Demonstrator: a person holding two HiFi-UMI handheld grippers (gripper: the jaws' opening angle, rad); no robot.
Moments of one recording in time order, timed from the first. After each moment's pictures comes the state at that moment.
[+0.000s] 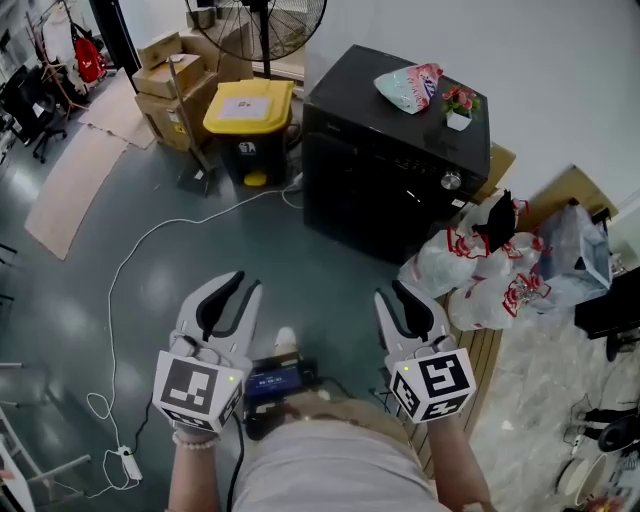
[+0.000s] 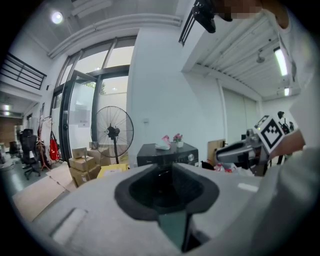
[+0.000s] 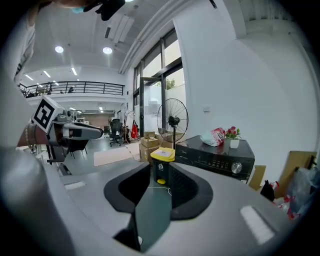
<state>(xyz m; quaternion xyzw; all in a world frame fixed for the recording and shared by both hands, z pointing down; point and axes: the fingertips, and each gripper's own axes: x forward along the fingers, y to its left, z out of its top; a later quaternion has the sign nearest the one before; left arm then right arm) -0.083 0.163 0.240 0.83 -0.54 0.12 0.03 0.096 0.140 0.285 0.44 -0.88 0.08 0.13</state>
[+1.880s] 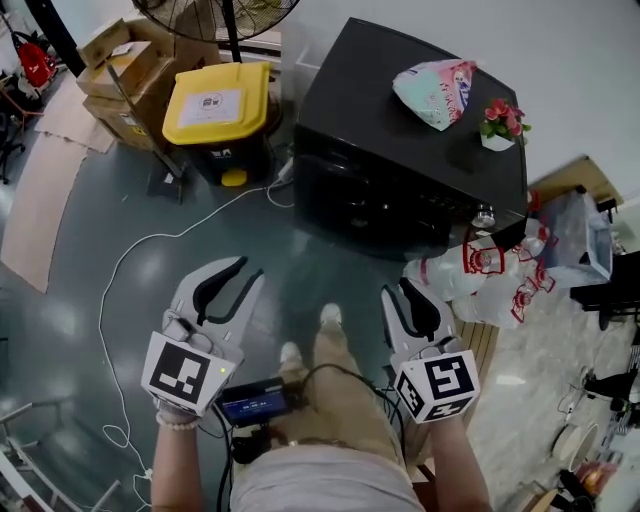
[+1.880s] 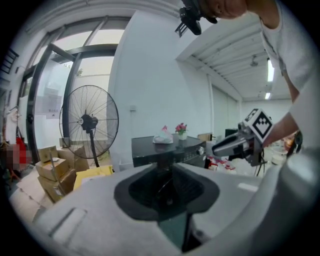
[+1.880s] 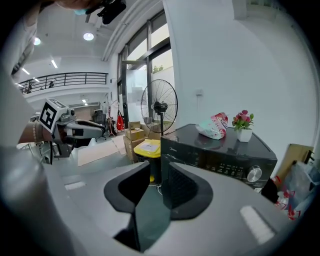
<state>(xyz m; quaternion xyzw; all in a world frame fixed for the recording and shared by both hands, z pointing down) -0.141 -0.104 0.310 0.89 -0.42 0.16 0.08 0.044 -0.094 0.345 0.49 -0.84 0.14 0.17</state>
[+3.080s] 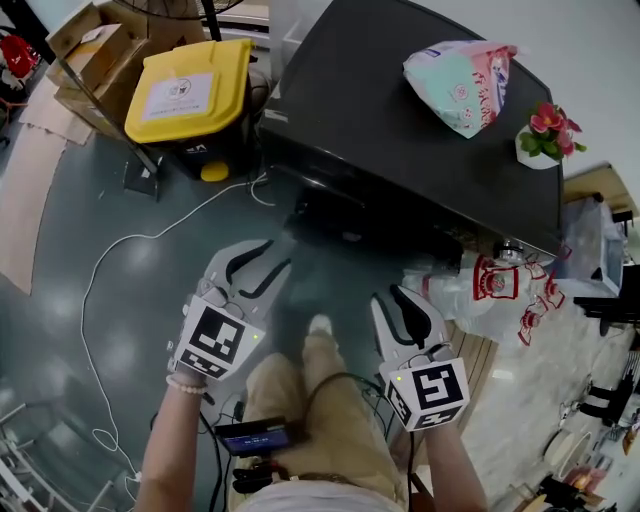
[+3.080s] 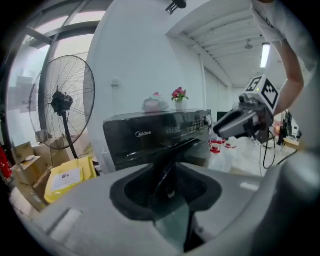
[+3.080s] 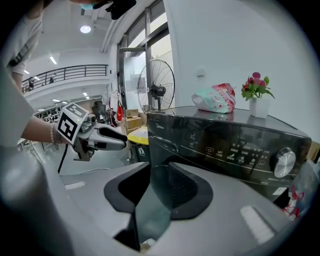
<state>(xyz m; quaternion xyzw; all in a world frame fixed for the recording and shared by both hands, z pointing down) -0.059 -0.243 0.492 0.91 -0.34 0.24 0.04 0.075 -0.196 0.476 0.47 -0.84 0.16 0.22</state>
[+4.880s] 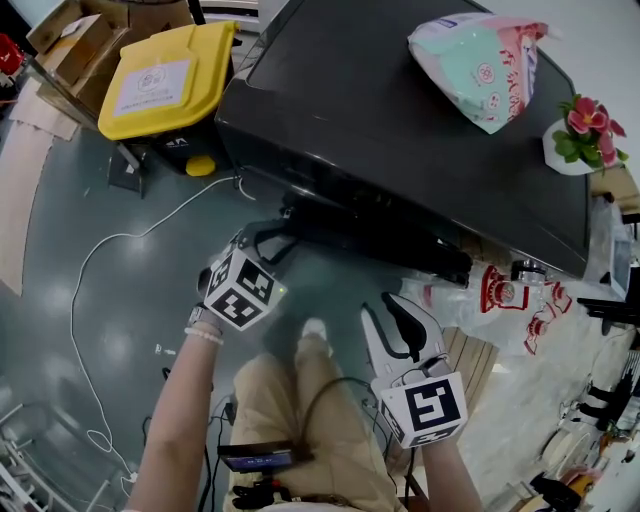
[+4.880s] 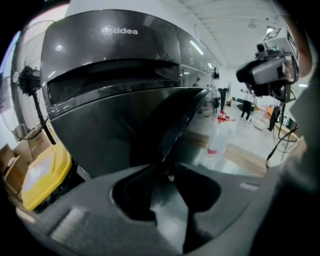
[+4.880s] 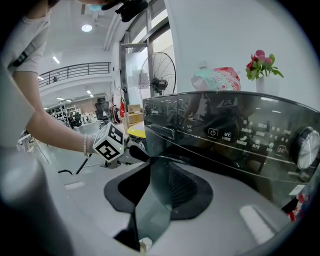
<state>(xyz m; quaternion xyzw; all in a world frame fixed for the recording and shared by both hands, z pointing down) -0.014 -0.312 0.671 0.89 -0.27 0.36 0.08 0.085 -0.225 0.536 0.44 -0.85 0.16 0.23</state>
